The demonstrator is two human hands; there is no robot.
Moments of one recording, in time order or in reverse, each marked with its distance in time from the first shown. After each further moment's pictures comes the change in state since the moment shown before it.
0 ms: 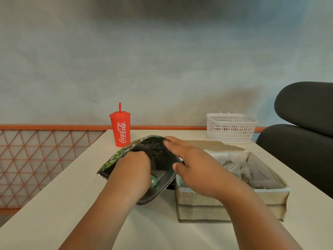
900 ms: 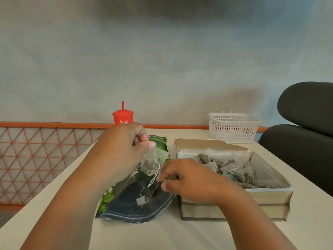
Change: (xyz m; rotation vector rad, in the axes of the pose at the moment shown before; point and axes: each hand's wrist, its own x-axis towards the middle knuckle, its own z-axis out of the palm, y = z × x) left_hand -0.043 -0.038 -0.030 -0.876 0.464 0.191; right_hand -0.003 -0.011 0.012 0.024 -0.231 -0.028
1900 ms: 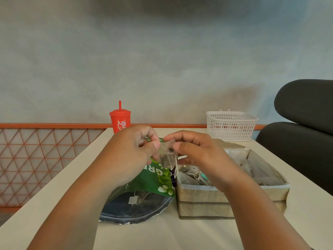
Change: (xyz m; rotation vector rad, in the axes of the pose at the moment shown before) left_hand -0.001 0.007 0.014 -0.196 -0.126 -0.027; right_hand -0.006 0.005 -0.020 0.730 0.343 -0.043
